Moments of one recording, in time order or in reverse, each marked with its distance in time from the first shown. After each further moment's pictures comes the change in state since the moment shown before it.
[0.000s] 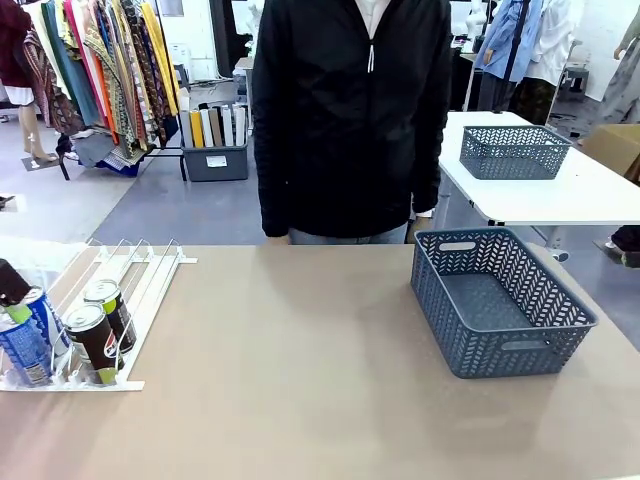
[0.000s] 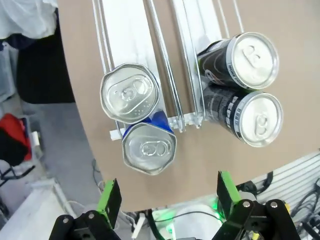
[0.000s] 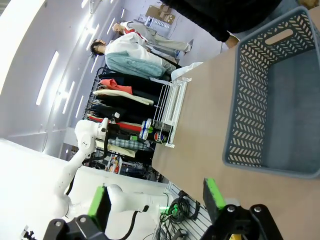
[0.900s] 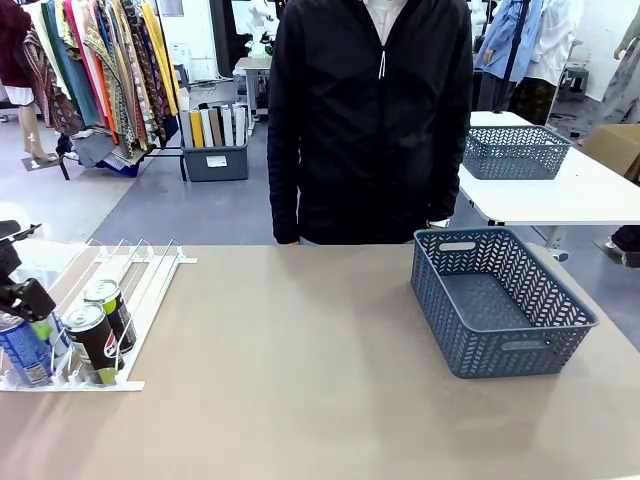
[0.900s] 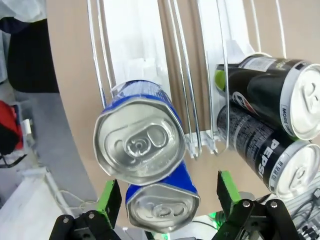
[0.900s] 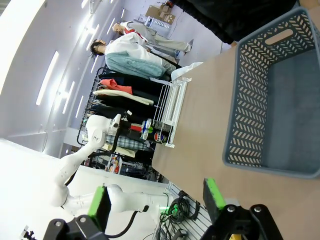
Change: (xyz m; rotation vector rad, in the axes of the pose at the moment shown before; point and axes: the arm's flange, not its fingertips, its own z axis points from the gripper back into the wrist) left arm 0.027 0.013 -0.057 -0.003 0.073 0.062; right arm 0.000 0.000 0.000 0.000 0.000 0.000
